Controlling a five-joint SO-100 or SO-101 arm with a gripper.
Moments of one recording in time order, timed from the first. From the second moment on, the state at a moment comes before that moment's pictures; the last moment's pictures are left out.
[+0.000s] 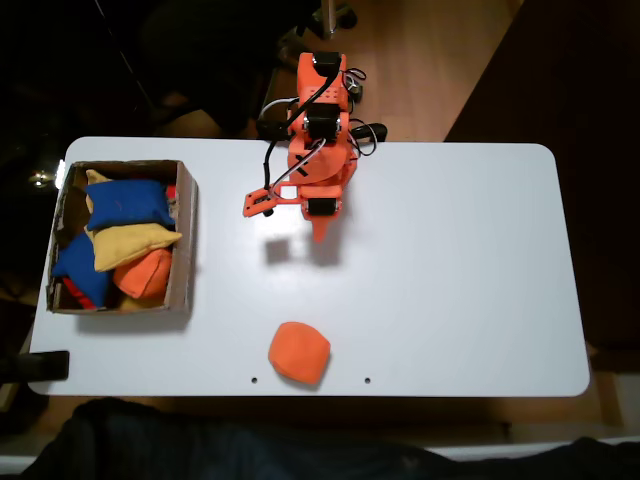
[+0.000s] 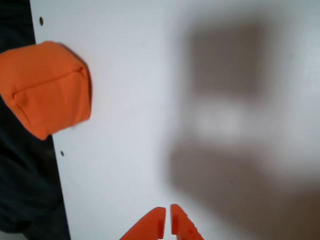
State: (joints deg) arm 2.3 188.3 168.0 77.3 -7.1
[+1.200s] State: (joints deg) arm 1.7 183.9 167.4 71.5 -6.9
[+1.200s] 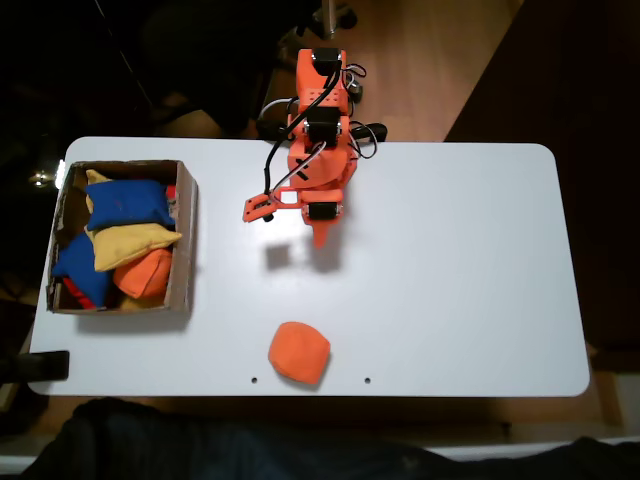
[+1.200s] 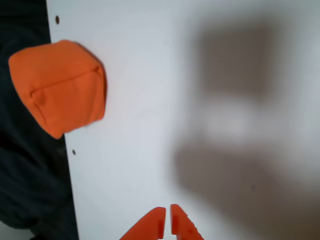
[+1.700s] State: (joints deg) arm -0.5 173.2 158.7 71.5 -4.9
